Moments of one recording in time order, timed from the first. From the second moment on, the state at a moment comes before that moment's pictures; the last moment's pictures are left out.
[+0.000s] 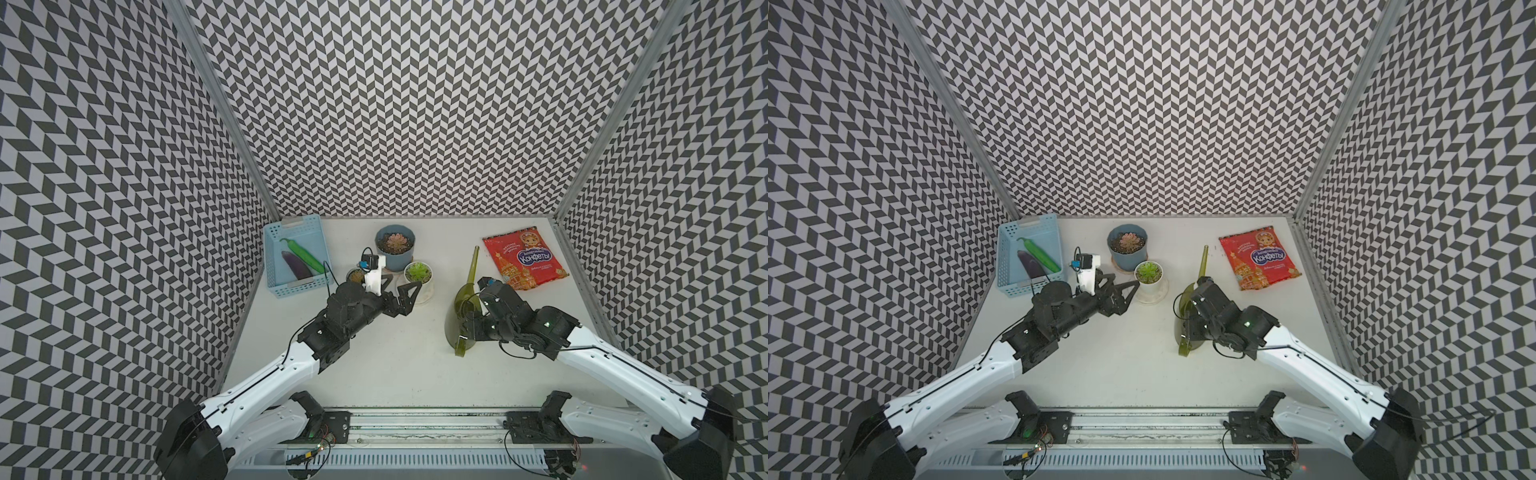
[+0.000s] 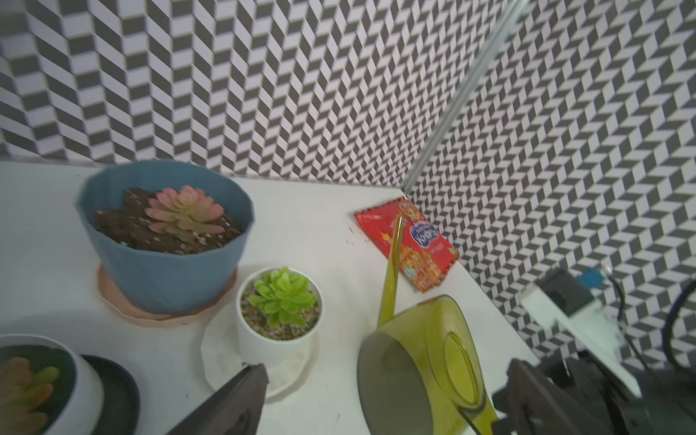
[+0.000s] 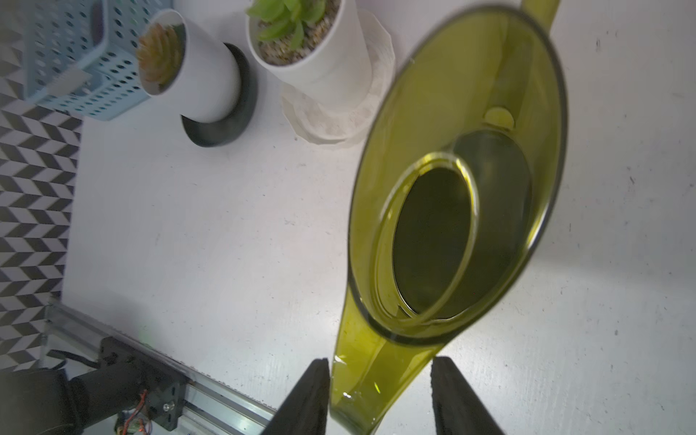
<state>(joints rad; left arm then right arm) -0.74 0.99 0.65 0.14 0.06 -0.47 0.78 1.07 0.93 -0.78 0.04 0.68</state>
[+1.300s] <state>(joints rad) -1.24 1.66 1.05 -0.24 -0.34 -0.47 0.78 0.81 1.14 -0.96 0.69 0.70</state>
